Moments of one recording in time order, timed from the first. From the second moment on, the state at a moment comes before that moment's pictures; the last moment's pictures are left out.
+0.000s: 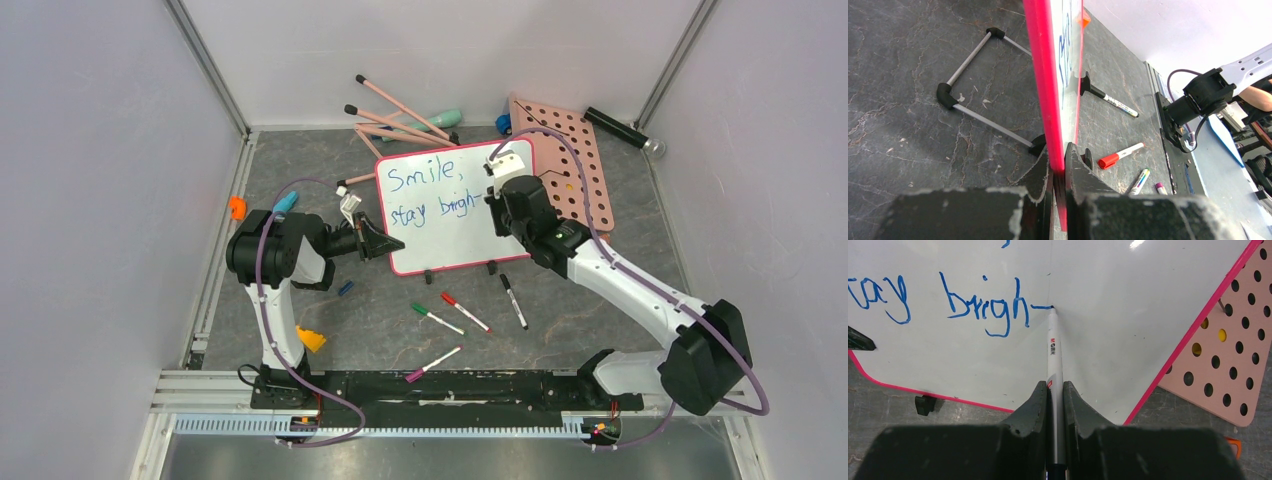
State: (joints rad) left arm -0.11 2.07 0.58 1.51 1.19 -0.62; right arm 0.62 1.30 0.99 -0.24 0.29 0.05
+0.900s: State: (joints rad) left arm -0.11 2.07 0.59 1.51 1.19 -0.62; right arm 0.61 1.33 1.05 -0.25 0.26 0.05
